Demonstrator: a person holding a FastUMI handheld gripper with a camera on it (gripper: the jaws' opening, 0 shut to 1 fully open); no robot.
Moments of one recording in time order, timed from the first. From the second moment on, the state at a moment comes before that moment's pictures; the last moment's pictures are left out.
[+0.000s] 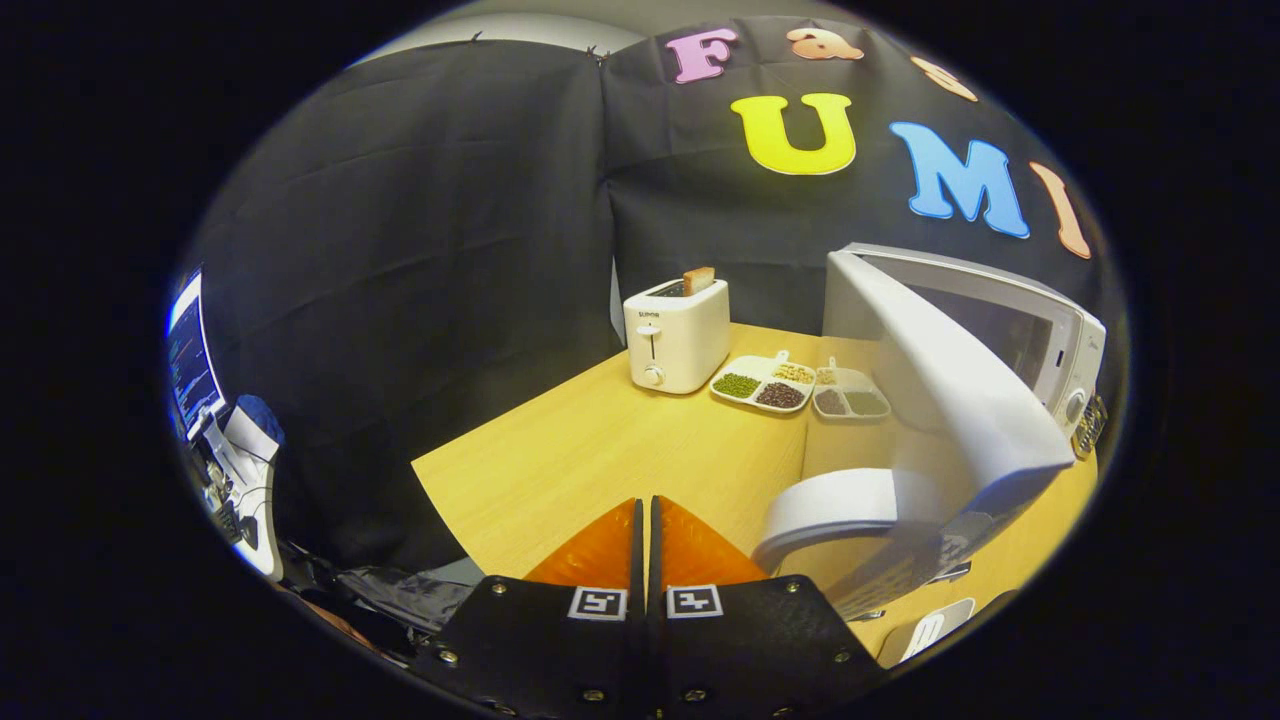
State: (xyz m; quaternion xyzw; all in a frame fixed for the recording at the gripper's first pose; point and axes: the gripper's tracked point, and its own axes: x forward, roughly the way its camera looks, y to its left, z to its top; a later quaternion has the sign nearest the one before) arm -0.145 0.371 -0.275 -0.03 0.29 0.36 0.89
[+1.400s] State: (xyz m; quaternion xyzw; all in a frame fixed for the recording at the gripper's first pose) arm -0.008 0.167 -0.265 -0.02 0.29 0.18 0.94
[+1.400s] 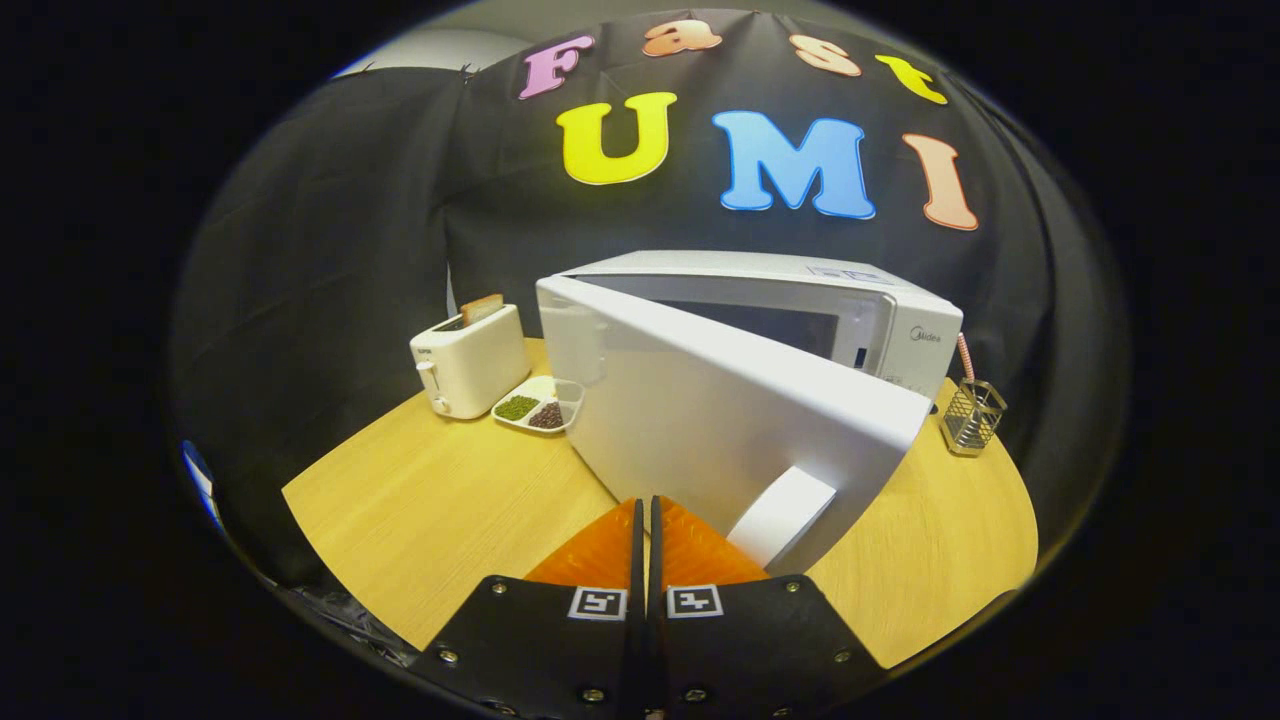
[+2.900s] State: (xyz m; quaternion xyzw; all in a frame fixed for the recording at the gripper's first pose) arm 0.145 0.087 -0.278 0.00 0.28 0.07 0.96
